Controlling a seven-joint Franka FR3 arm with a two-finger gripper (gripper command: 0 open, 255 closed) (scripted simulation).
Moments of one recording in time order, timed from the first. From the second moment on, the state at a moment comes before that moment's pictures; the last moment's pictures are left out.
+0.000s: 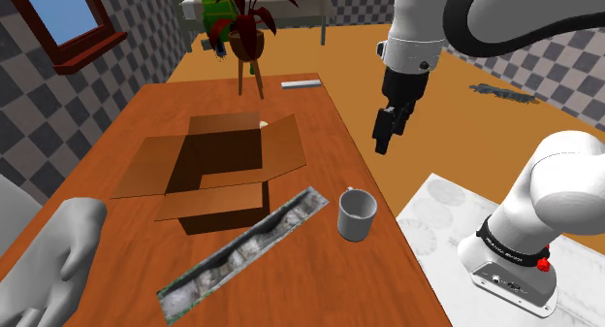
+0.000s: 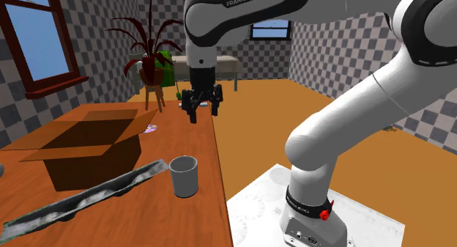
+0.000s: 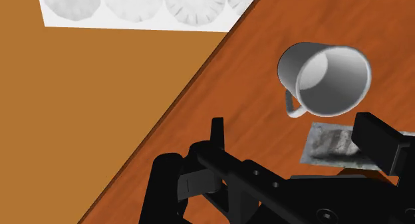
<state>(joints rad) 0.10 -0.72 0.27 -2.51 0.23 1.77 0.16</state>
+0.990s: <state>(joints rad) 0.13 -0.36 0.64 -2.50 0.22 2.10 0.48</state>
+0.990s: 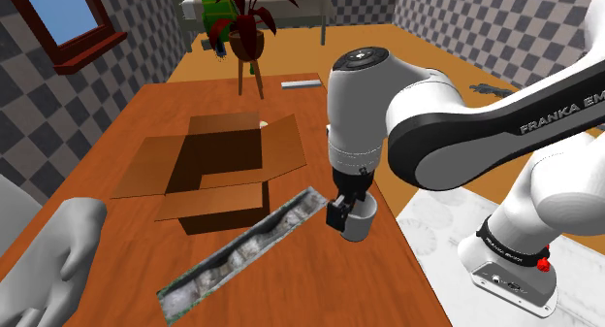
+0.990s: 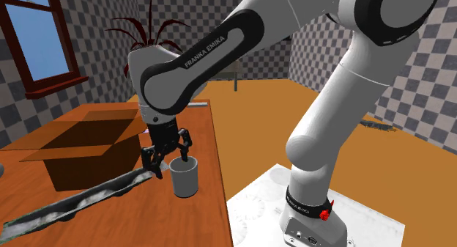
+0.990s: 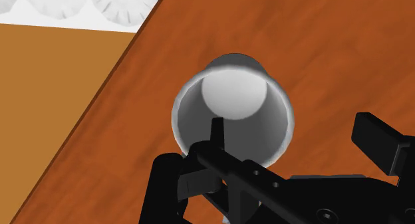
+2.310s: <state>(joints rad) 0.12 -0.31 0.67 -2.55 0.20 2.20 0.50</state>
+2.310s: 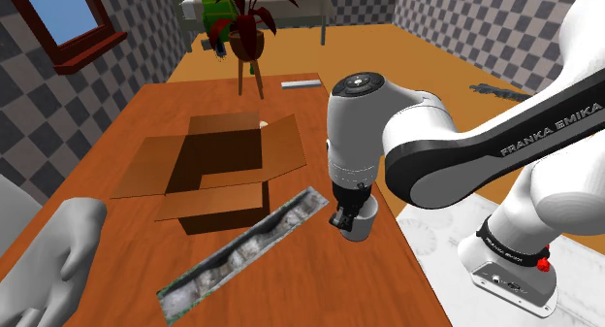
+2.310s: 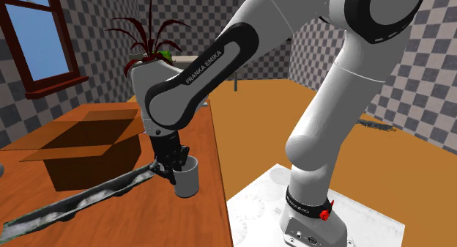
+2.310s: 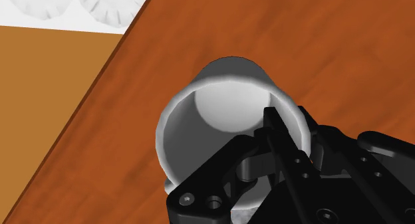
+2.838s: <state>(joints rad) 0.12 -0.34 0.65 -2.52 0.21 2.14 0.49</state>
